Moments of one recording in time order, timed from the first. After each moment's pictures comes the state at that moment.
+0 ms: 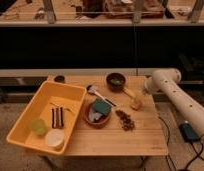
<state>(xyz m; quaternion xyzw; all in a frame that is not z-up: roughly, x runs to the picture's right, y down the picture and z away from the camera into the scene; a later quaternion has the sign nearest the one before) 0.263 0.027 0.902 -0.17 -0.05 0.35 0.92</state>
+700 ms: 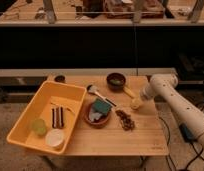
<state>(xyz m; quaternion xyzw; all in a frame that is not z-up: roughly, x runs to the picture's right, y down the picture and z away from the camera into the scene) 0.254 0.062 0.923 -0.21 -0.06 0.34 0.92</state>
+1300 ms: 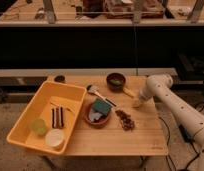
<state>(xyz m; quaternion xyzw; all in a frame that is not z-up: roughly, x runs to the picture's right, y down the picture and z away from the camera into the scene) 0.253 0.069 0.931 -0.21 -0.03 0.32 0.92</state>
